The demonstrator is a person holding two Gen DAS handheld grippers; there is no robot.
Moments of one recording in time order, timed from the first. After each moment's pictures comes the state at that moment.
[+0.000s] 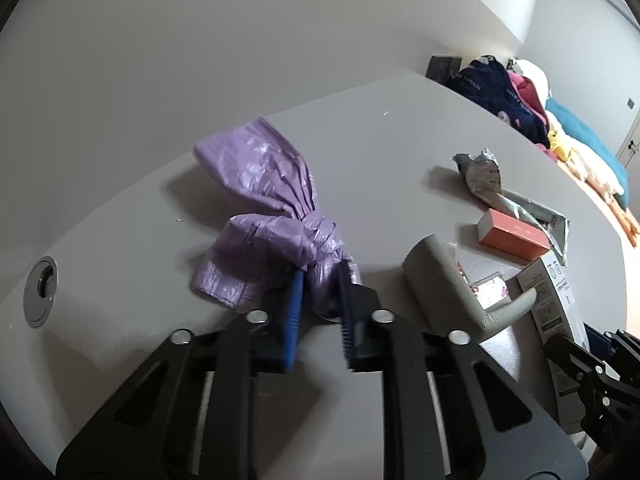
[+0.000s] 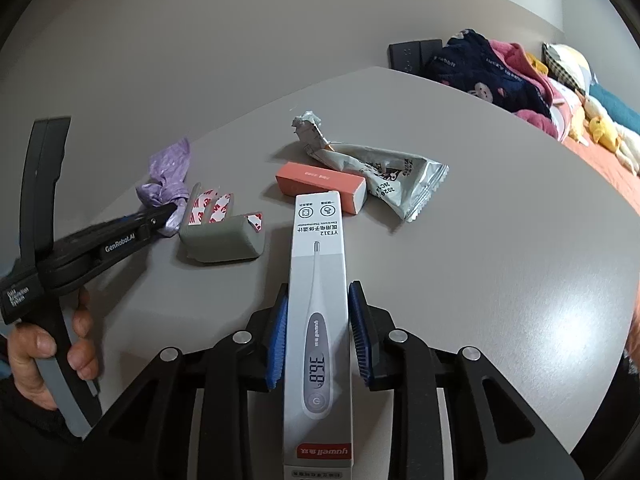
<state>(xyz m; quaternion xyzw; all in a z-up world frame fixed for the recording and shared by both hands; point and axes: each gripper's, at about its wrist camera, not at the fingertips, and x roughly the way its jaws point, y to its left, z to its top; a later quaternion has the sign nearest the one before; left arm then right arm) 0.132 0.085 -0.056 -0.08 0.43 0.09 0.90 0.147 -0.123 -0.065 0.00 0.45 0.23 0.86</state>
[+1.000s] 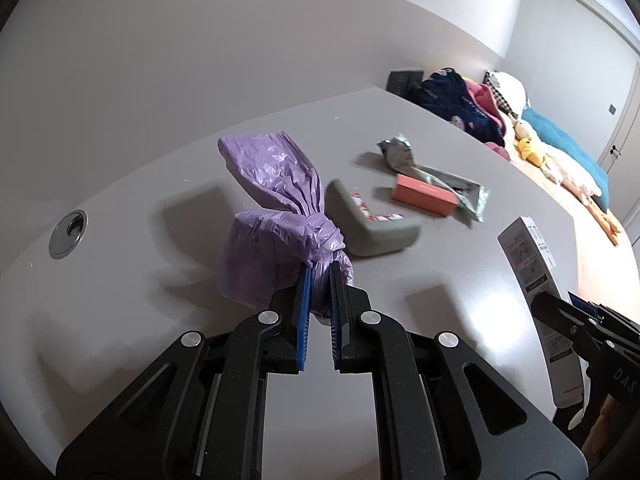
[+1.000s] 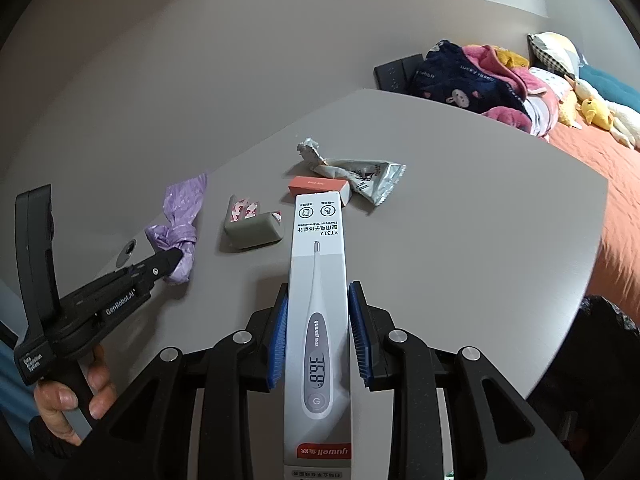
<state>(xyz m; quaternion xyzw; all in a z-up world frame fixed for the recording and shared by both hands) 0.063 0.025 -0.022 -0.09 0.40 0.07 0.91 0.105 -0.180 -0.026 0.05 0.42 0.25 0.87</state>
